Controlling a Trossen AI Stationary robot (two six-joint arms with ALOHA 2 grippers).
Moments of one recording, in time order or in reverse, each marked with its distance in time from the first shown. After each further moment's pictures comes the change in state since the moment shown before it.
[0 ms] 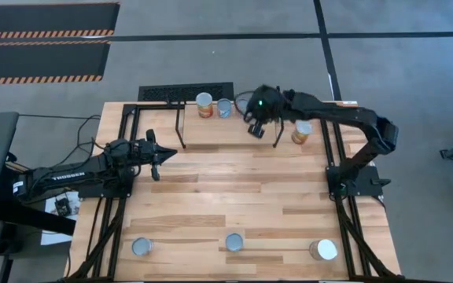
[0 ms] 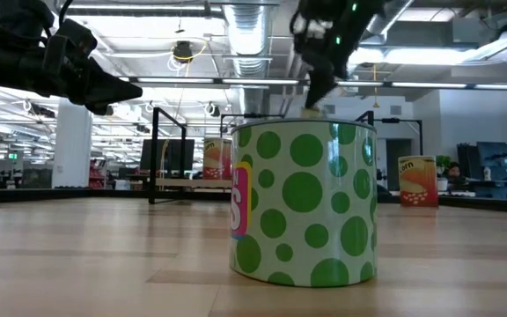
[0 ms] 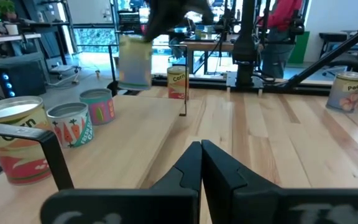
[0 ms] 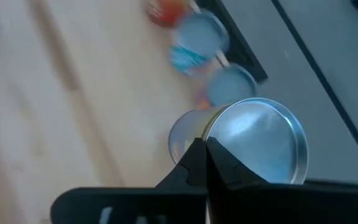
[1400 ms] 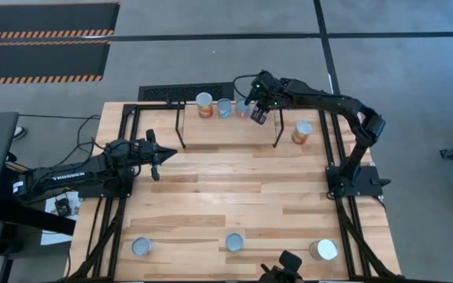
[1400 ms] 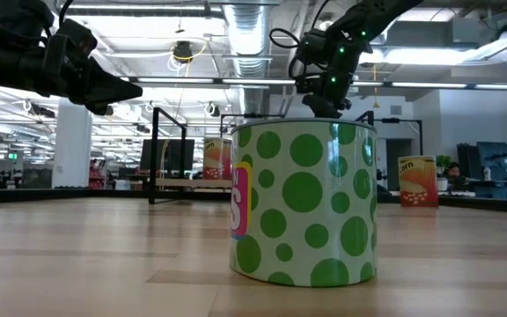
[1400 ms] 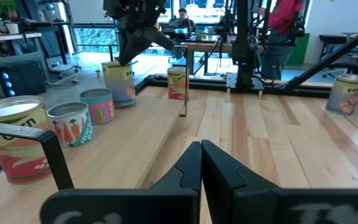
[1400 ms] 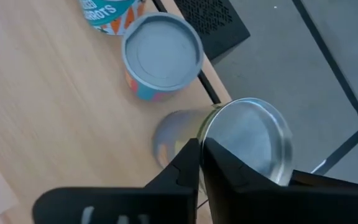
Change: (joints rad) left arm 0.000 0.000 0.000 0.002 -0.002 -0.010; right arm -0.205 0.156 0.039 0.000 -0.042 -0.074
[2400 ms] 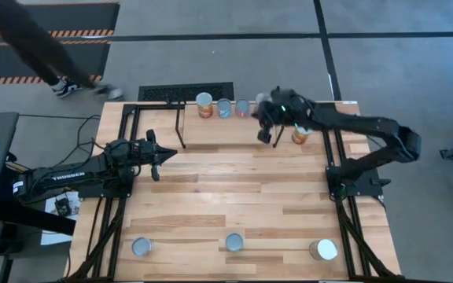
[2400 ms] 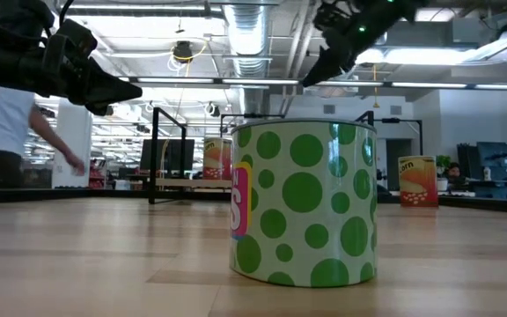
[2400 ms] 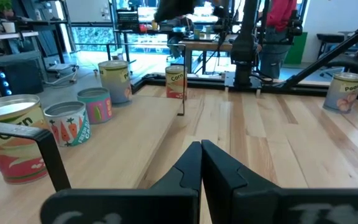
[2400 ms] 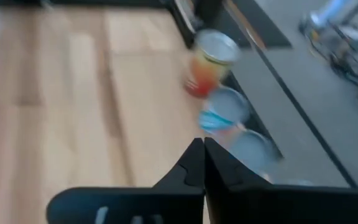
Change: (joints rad) left arm 0.000 0.001 0.000 -0.005 0.008 0.001; right arm 0.230 -0.408 -0.353 0.405 -0.115 -0.072
